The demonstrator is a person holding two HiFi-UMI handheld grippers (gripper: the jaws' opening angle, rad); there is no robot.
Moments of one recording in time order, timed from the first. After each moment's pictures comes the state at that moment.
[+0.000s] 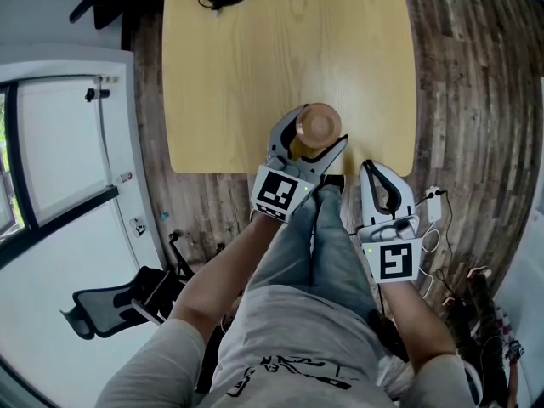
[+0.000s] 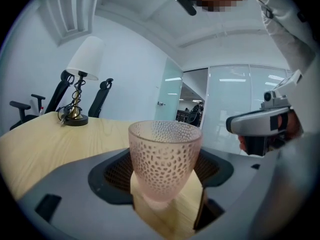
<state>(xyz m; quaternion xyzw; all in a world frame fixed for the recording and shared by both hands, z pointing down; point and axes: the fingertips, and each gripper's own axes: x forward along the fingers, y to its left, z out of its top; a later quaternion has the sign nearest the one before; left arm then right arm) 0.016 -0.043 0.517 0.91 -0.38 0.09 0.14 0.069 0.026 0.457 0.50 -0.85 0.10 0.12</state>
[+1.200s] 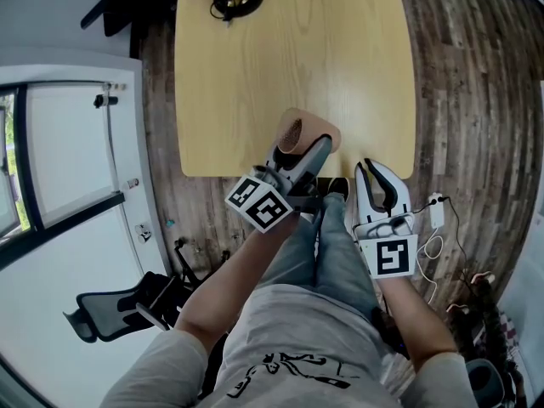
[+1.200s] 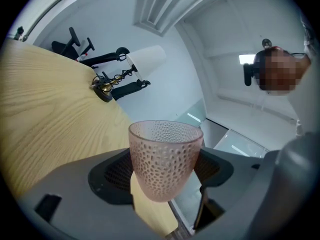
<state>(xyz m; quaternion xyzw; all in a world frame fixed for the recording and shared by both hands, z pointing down) -0.026 -0.045 0.463 0.81 -0.39 -0.16 0.40 0.054 0.021 0.444 0.50 -0.85 0.10 0.09</state>
